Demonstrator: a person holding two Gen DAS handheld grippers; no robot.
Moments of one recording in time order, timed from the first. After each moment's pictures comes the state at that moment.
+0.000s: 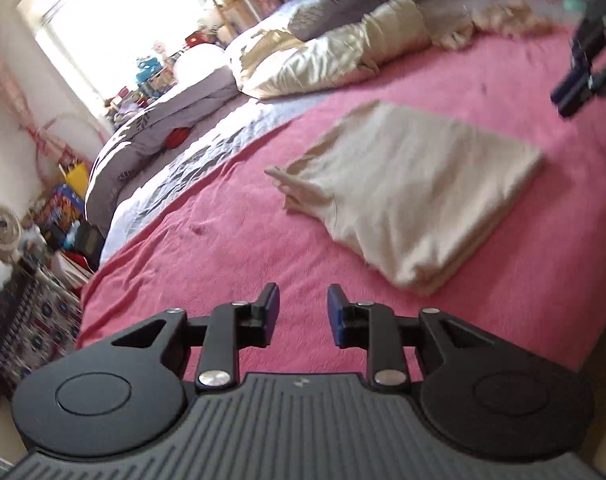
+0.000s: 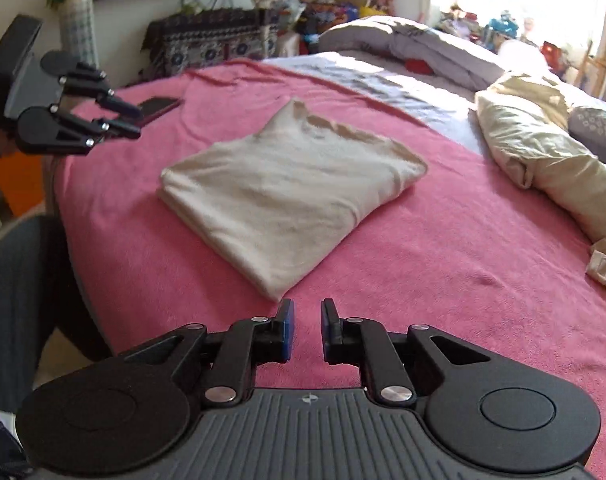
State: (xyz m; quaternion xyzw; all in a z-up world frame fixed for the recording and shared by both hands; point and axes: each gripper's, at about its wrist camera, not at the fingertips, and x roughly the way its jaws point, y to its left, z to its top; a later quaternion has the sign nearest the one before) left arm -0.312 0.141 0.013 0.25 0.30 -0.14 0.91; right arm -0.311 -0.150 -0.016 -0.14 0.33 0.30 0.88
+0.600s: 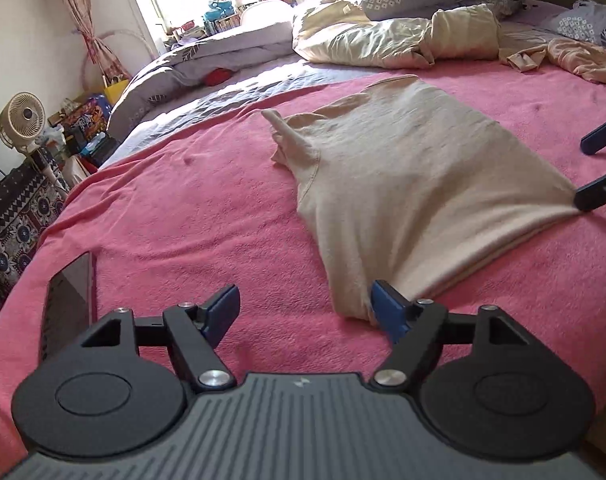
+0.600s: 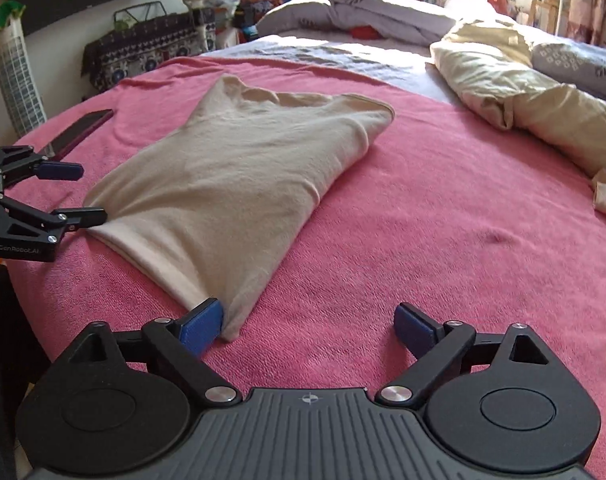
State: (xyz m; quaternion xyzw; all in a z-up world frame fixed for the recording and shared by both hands) left arm -0.305 0.123 -0.060 0.20 0.34 -0.03 0.92; right arm -0.255 -0.144 -0.073 -0.09 0.41 0.24 0.88
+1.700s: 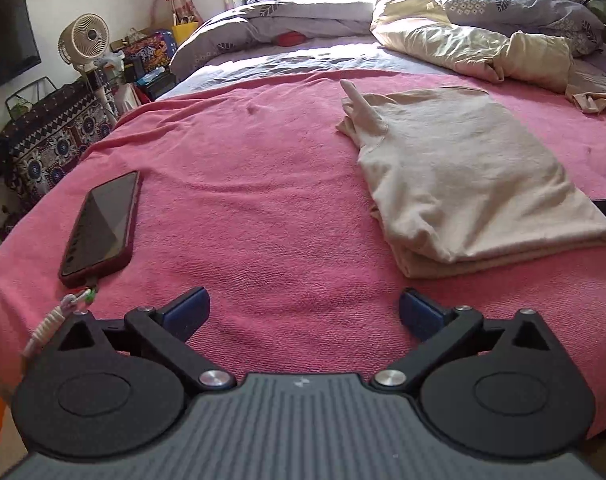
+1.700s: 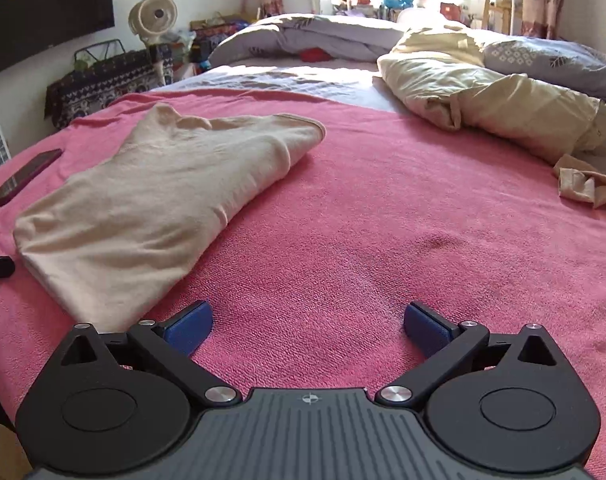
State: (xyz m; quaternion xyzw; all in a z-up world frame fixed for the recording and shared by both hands) left arm -0.315 0.129 -0.044 0.07 0.36 0.05 0.93; right arm -0.244 -0.178 -0.099 -0.03 0.34 0.21 0.92
